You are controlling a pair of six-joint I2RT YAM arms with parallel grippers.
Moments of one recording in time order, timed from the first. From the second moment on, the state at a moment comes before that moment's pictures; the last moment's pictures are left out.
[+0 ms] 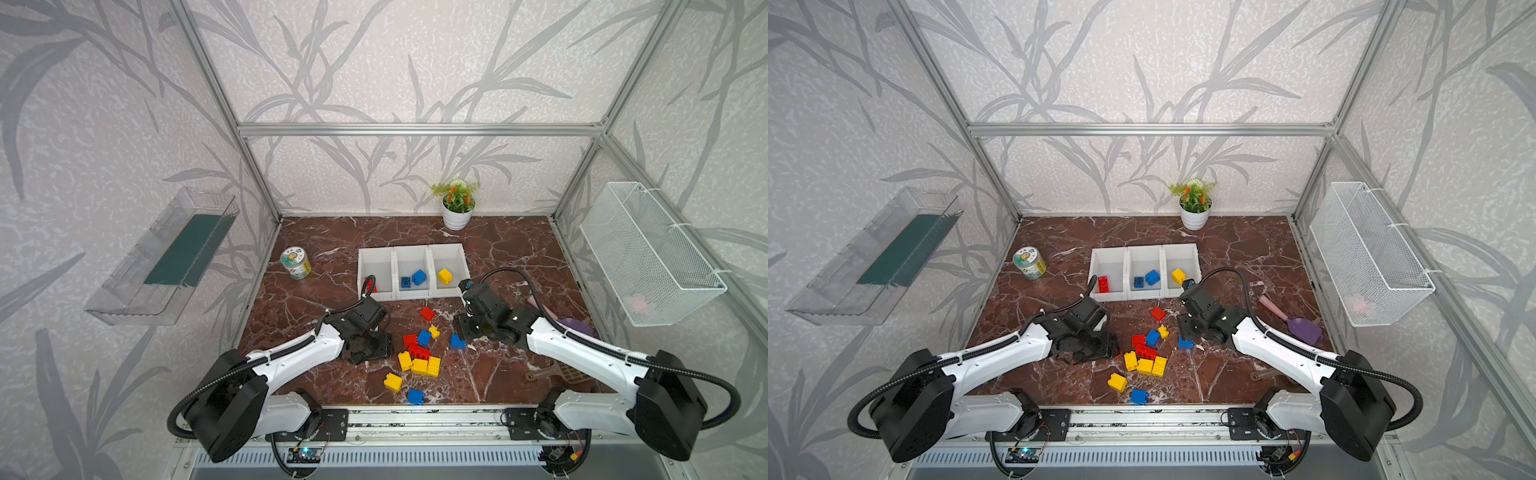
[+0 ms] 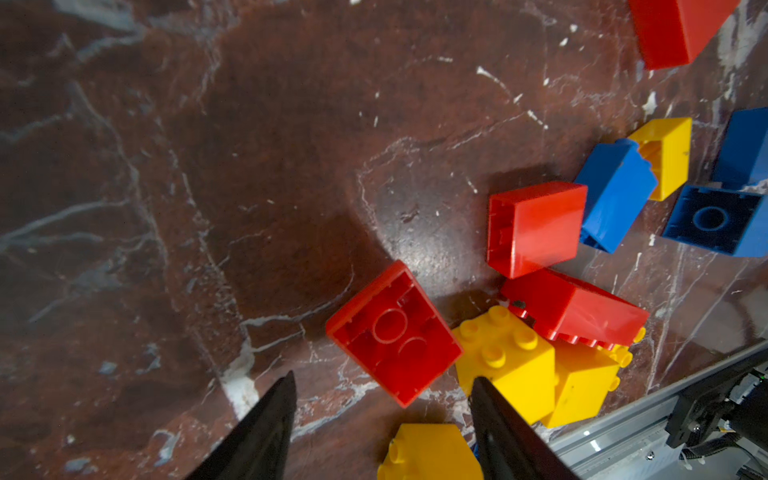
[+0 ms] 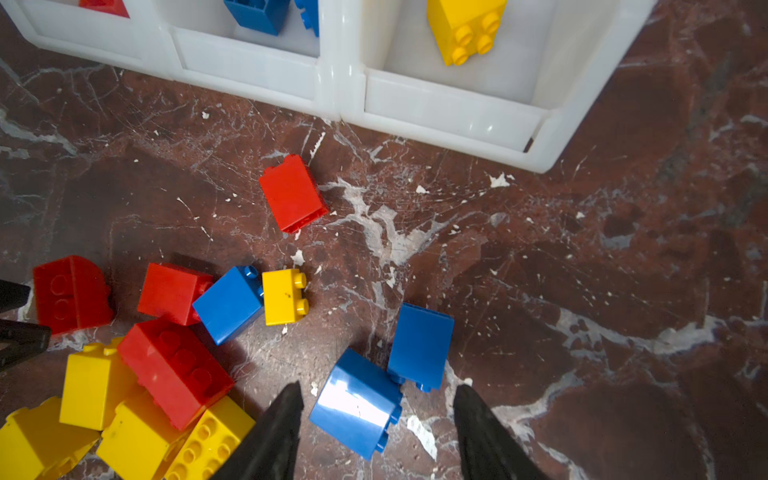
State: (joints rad) left arm -0.68 1.27 0.63 -0.59 0.20 -0.76; right arm 0.73 1.24 0.74 -0.51 0.11 0.41
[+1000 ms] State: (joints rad) left arm -0.68 1.45 0.72 -0.57 0.16 -0.64; right arm 0.73 1.21 0.65 -0.46 0.17 0.48
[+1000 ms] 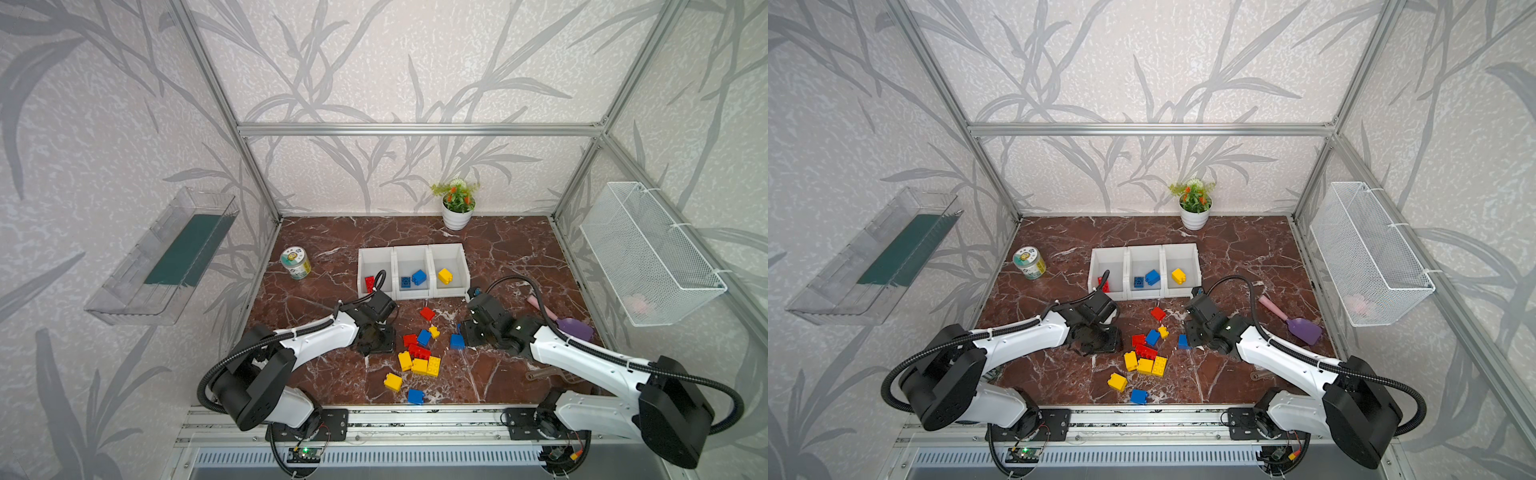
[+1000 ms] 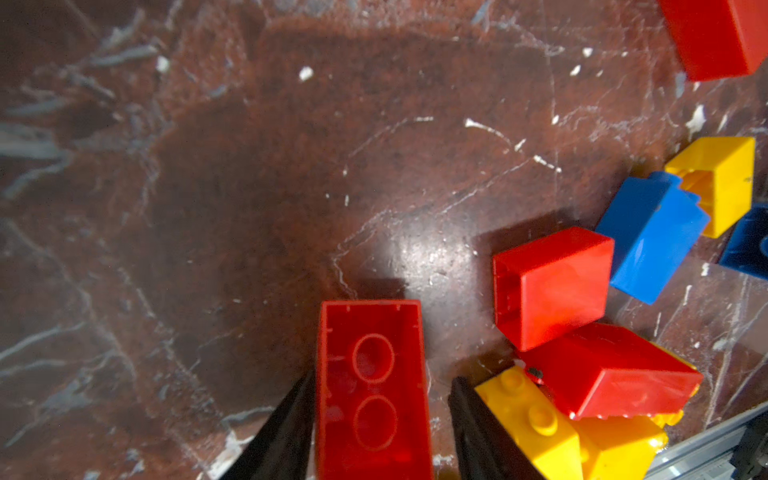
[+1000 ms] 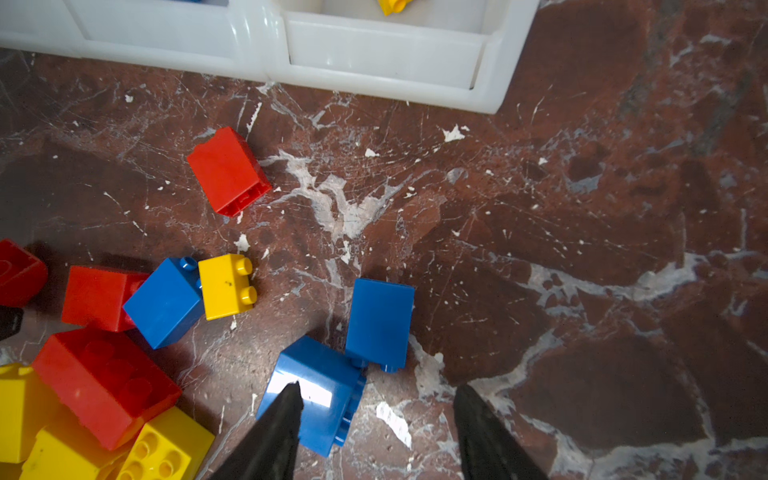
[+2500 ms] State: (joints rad) left arm -0.38 1.63 1.12 -0.42 0.04 -0.44; right arm 0.73 1.24 0.85 -0.69 0.18 0.53
